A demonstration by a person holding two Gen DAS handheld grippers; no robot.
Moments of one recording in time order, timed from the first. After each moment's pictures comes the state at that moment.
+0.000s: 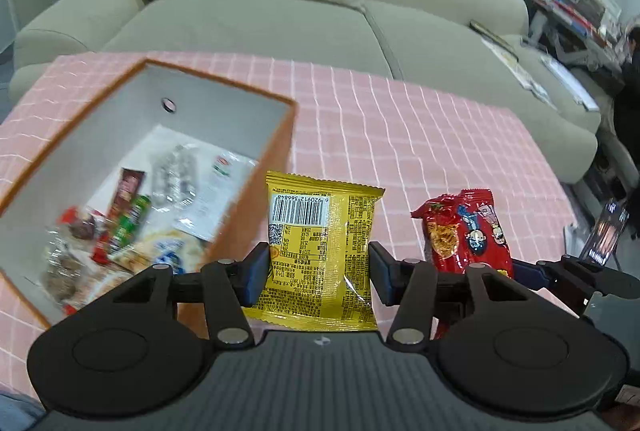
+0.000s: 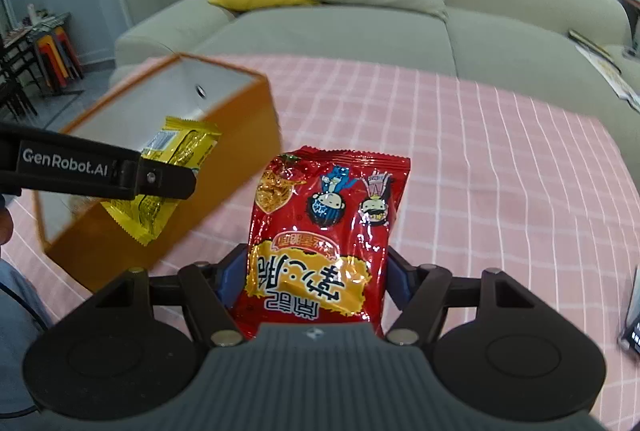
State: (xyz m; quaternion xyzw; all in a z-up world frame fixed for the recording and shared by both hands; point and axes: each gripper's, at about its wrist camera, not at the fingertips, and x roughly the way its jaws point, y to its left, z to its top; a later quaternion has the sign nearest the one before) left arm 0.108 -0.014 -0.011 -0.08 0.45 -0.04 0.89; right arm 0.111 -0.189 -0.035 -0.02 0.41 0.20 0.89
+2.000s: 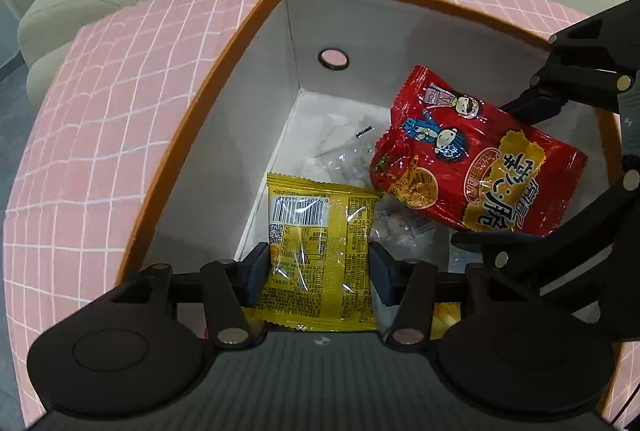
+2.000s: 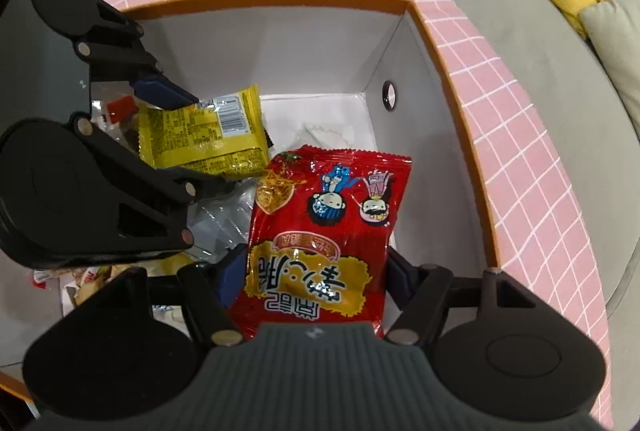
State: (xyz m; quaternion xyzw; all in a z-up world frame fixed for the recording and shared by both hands) left arm 0.243 0.129 -0.108 0.04 0.58 0.01 0.81; right arm 0.311 0.101 -0.094 -0.34 0.49 0.40 0.69
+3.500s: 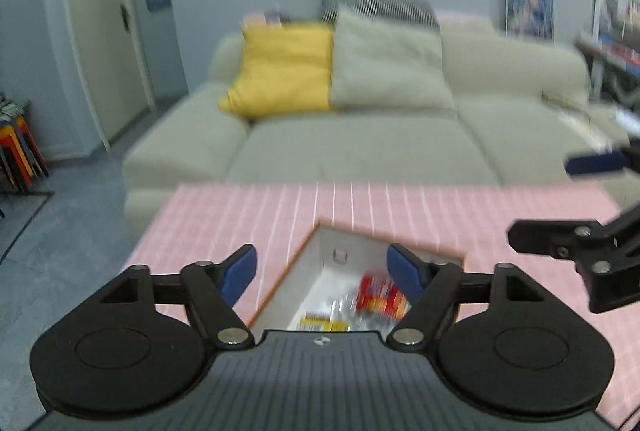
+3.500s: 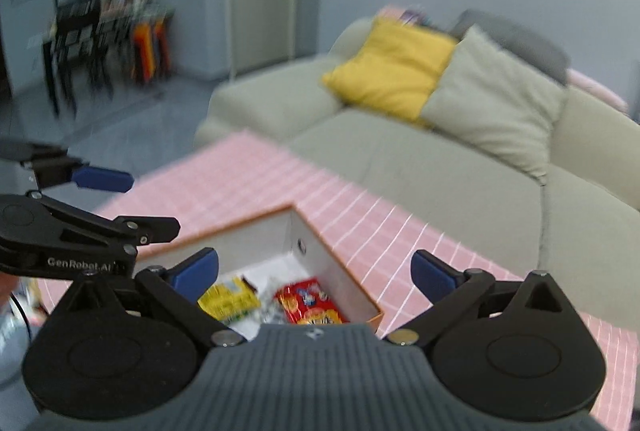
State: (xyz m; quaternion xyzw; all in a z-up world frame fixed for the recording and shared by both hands) left arm 0.113 0.083 0.097 0.02 0.31 0.07 0.95; right arm 0.196 -0.049 0.101 -0.07 0.29 0.31 0.90
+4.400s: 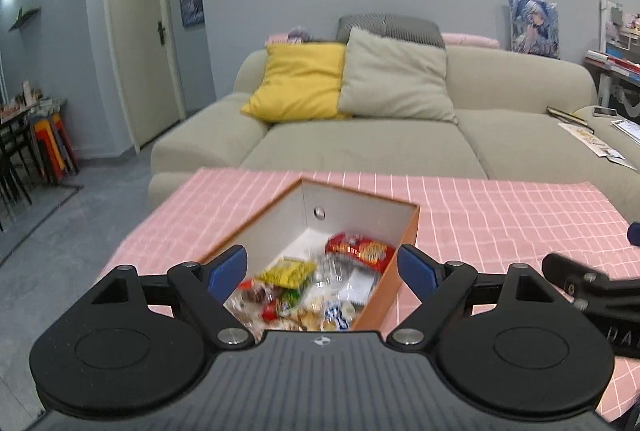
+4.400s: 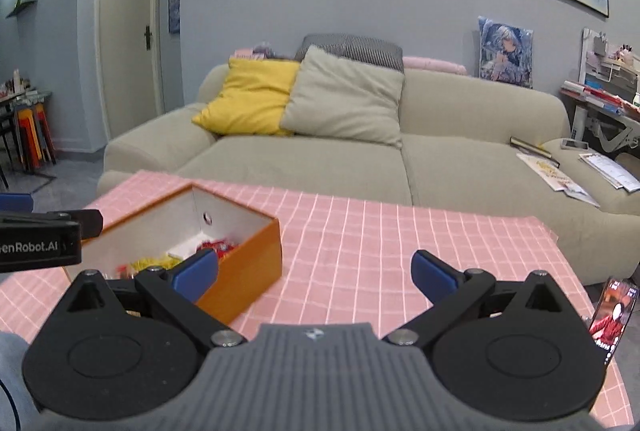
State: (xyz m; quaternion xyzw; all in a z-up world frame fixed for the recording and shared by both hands) left arm 0.025 0.002 0.045 0.02 0.28 0.12 0.95; right arm 0.040 -0.129 0.027 -0.02 0.25 0.12 0.96
